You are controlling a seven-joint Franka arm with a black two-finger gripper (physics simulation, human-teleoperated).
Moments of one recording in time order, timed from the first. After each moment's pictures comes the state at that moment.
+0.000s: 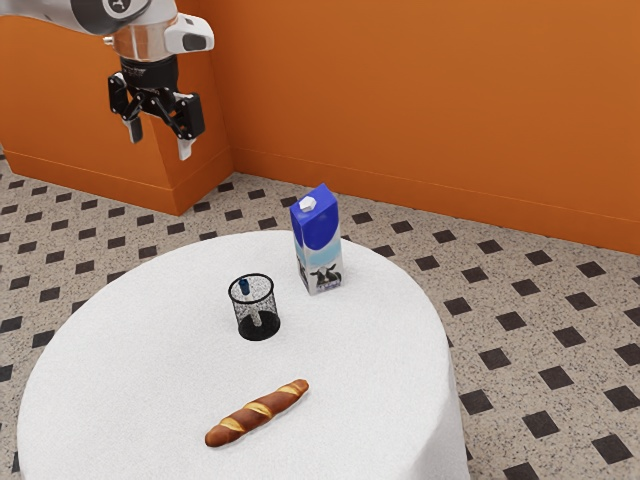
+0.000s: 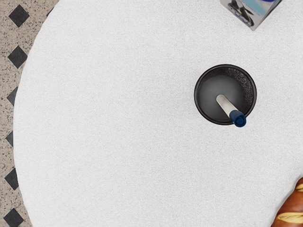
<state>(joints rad) -0.26 0.06 0.27 -1.45 0.15 1.49 -0.02</state>
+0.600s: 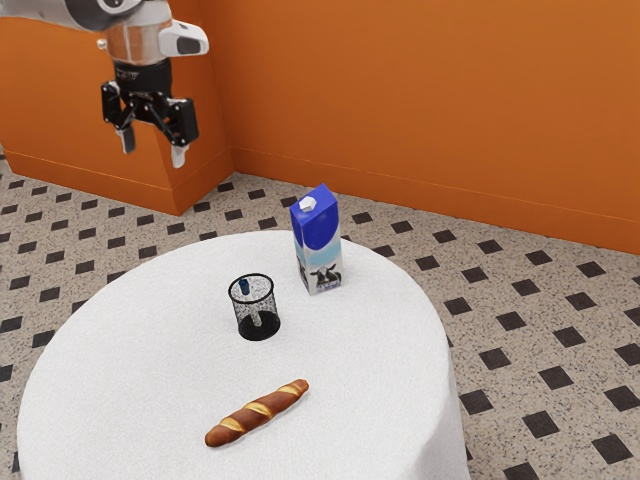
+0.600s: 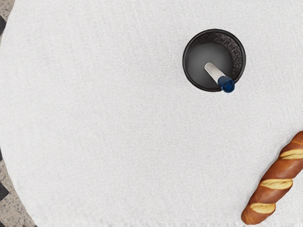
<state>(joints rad) -0.23 0.06 0.25 -1.44 0.10 1.41 -0.02</state>
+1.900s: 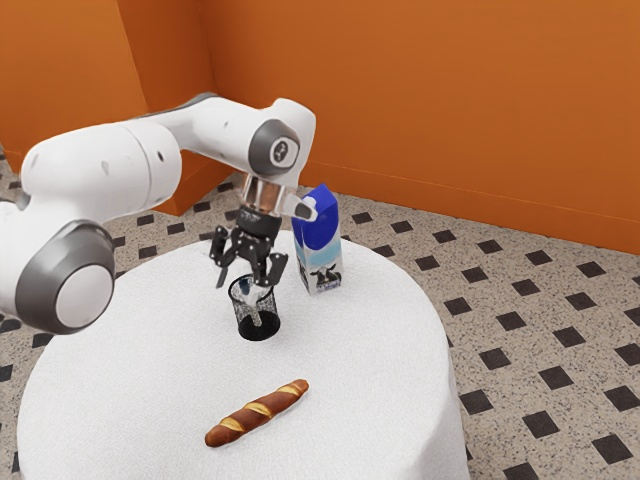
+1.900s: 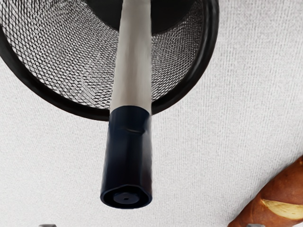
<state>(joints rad) -0.19 0.69 0.15 -1.21 0.02 1.26 -0.02</state>
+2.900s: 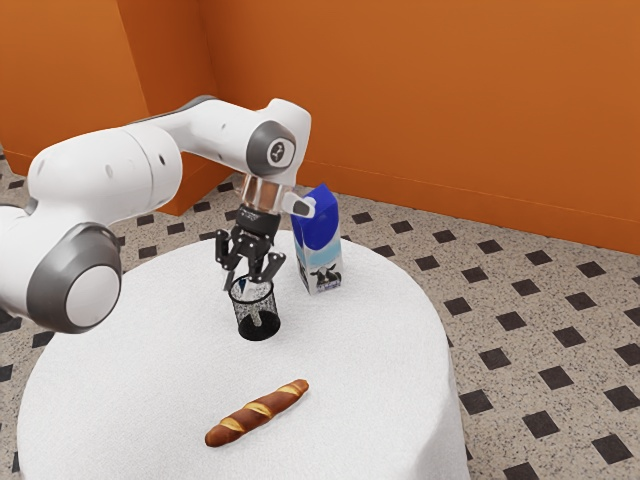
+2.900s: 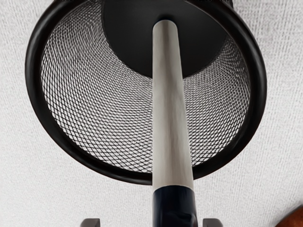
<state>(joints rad) -0.14 0.75 0.11 -1.14 0.04 1.28 -0.02</state>
